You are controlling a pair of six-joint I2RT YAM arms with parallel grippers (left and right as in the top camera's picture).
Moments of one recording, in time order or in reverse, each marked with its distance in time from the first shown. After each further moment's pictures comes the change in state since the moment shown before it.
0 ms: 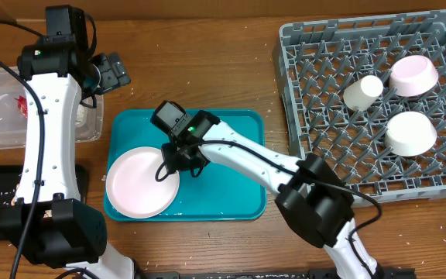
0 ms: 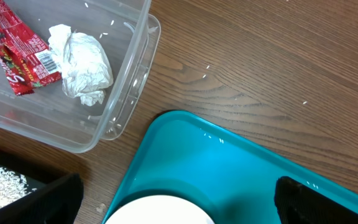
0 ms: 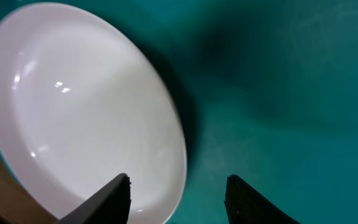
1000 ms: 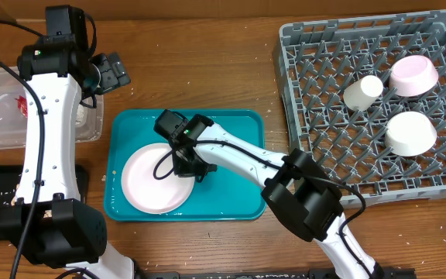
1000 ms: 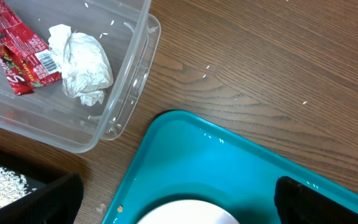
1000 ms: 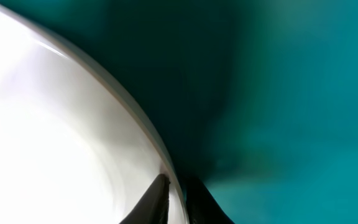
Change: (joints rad) left arm 0.000 0.000 0.000 0.000 0.000 0.000; right arm -0.005 0.074 0.012 -0.122 0.109 0.148
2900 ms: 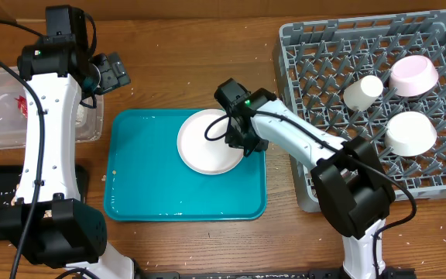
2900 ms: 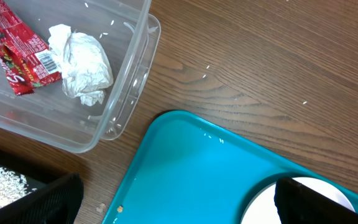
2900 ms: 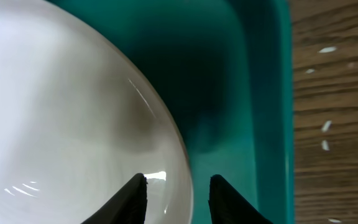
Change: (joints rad) left arm 0.000 0.000 0.000 0.000 0.000 0.000; right arm -0.269 -0.206 -0.275 0.088 0.120 0.044
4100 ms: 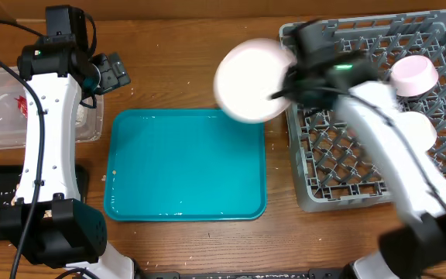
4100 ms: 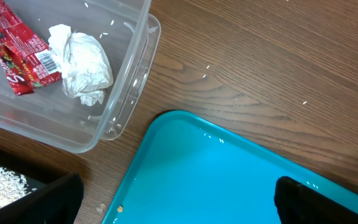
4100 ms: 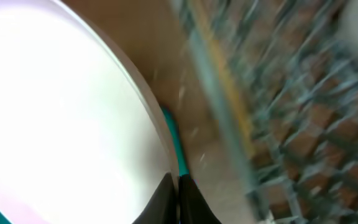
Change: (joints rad) left arm 0.000 0.000 0.000 0.000 0.000 0.000; right arm -0.291 -0.369 0.206 -0.223 0.050 -0.176
